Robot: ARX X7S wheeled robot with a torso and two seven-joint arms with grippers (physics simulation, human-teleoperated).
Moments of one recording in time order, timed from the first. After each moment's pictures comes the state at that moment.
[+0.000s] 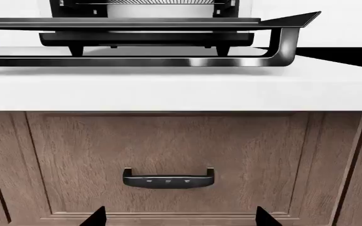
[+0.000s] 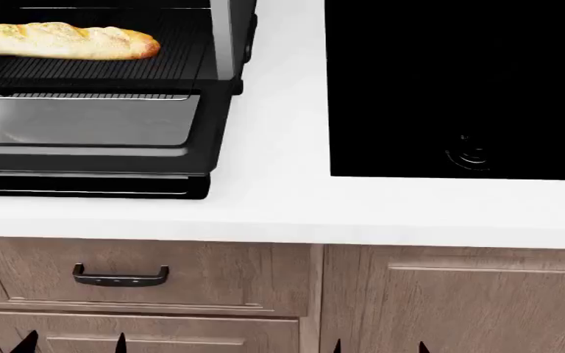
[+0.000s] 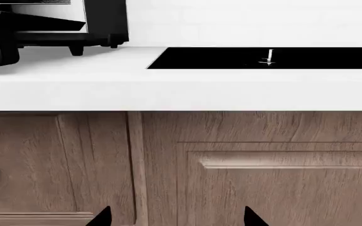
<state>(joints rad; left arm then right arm) 0.00 0.00 0.00 0.00 0.00 0.00 0.00 0.00 0.00 0.00 0.00 0.00 0.00 0.00</state>
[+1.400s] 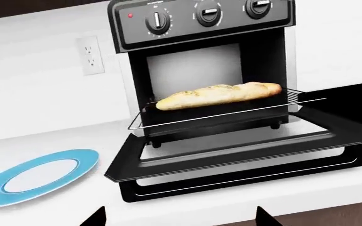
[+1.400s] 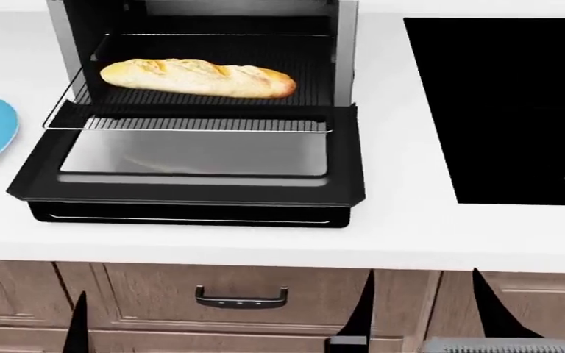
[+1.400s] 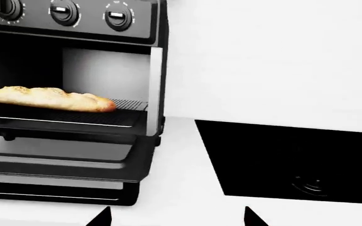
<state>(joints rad) 0.06 -0.19 0.10 0.75 -0.02 -0.56 -0.09 0.02 0.18 -0.05 -0.64 0.10 0.51 0.14</state>
